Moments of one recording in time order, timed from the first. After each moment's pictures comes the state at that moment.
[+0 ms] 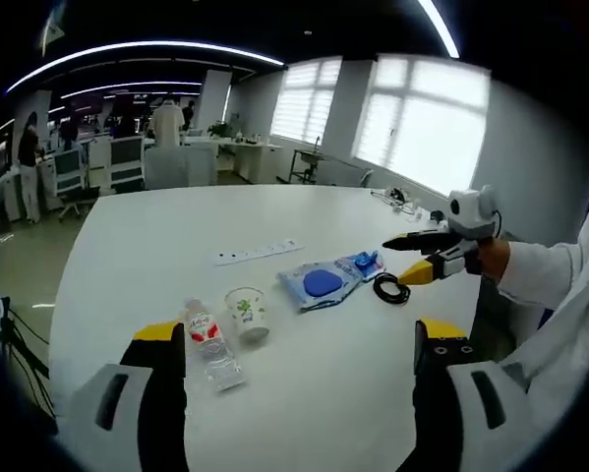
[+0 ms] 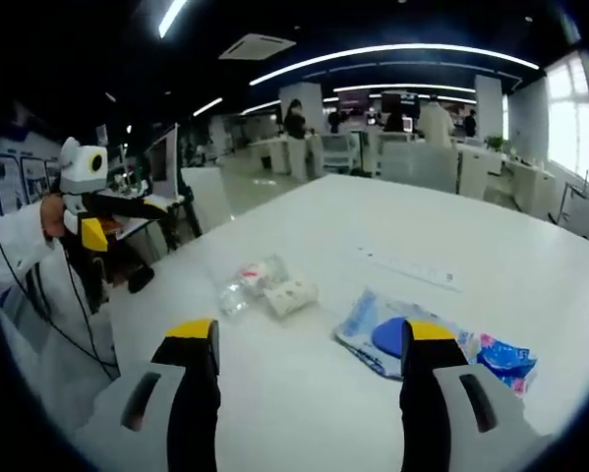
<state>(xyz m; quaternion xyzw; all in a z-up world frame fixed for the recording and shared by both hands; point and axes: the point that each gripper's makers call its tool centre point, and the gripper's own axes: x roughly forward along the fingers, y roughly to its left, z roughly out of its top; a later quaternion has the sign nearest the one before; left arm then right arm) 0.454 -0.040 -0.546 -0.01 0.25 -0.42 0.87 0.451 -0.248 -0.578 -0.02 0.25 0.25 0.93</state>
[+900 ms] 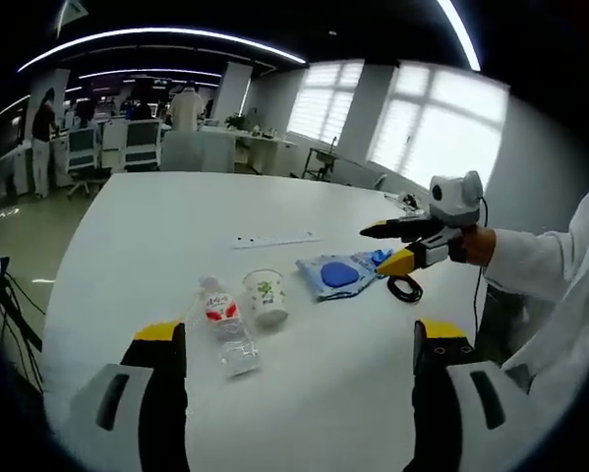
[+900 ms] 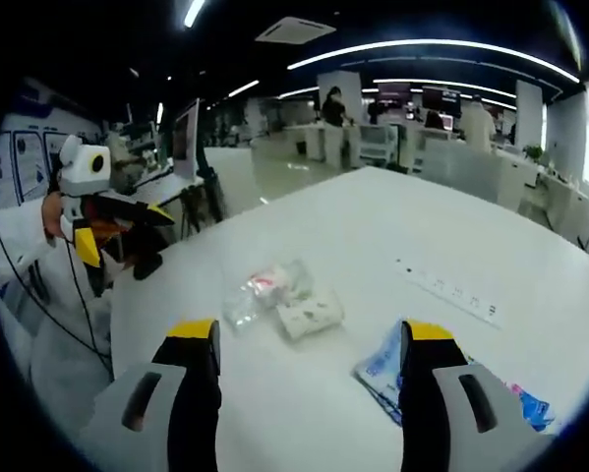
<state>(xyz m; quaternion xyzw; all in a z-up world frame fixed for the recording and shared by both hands) 0.468 -0.015 -0.578 -0.04 0.27 -0.39 0.88 0.508 -0.198 -0.602 -0.05 0.27 0.33 0.90</state>
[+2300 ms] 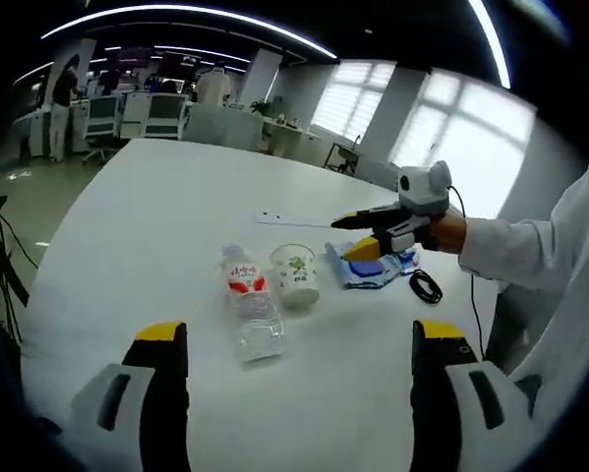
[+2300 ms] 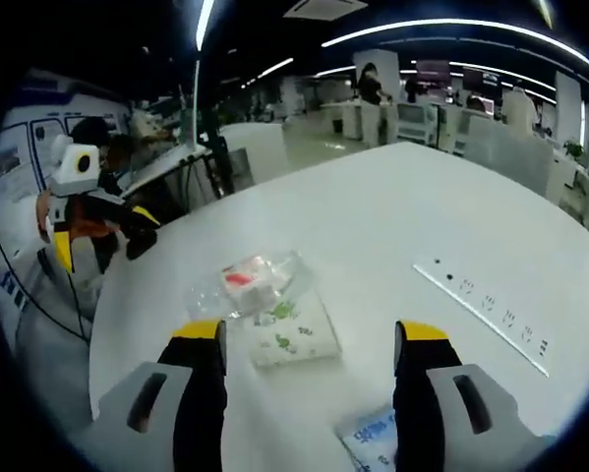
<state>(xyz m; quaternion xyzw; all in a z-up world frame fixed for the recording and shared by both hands) 0.490 0.003 -0.630 -0.09 0.31 -0.36 0.88 0.589 -0.162 -0.668 -0.06 0.31 0.41 0.86</state>
